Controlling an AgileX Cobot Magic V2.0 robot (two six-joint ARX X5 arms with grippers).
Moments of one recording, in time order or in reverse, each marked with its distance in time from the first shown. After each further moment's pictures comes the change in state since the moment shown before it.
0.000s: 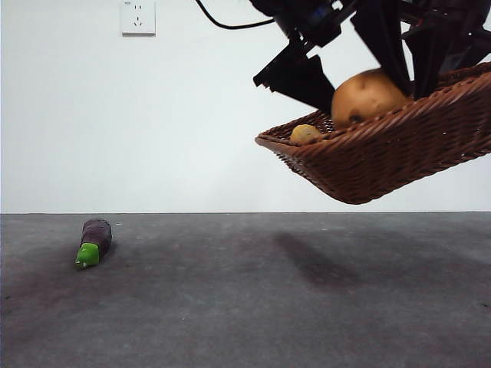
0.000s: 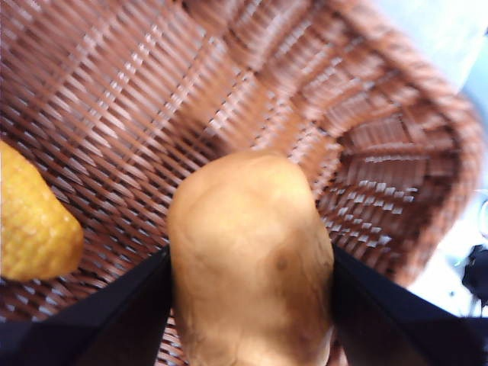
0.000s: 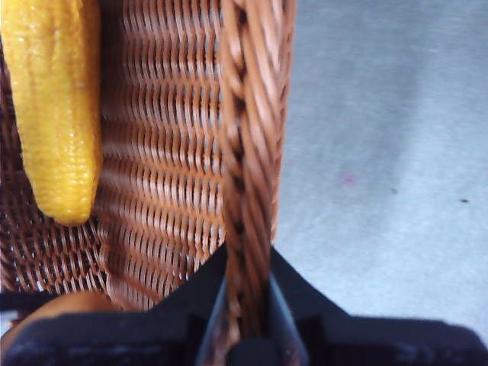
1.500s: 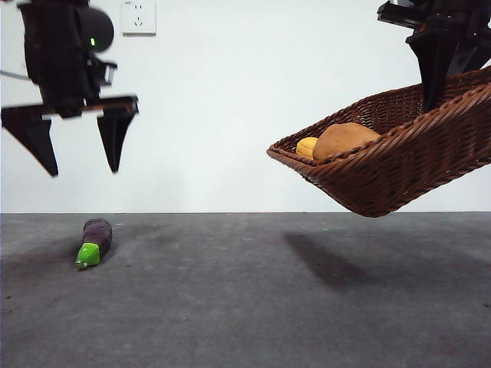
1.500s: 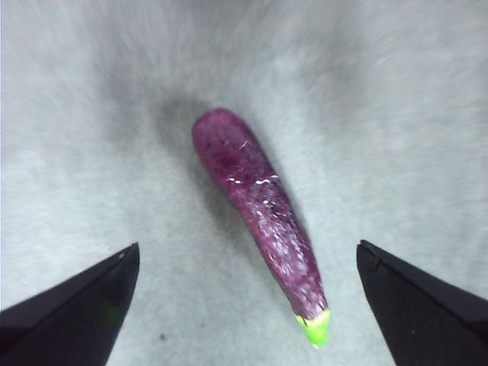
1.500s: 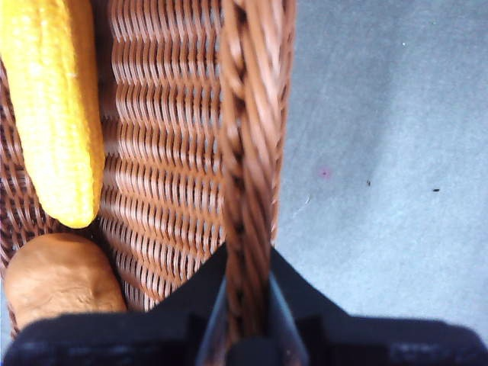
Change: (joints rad) left arm 0.699 0.046 0.002 -0.290 -0.253 0.072; right arm 0.007 0.000 0.000 -0.011 0.074 0.021
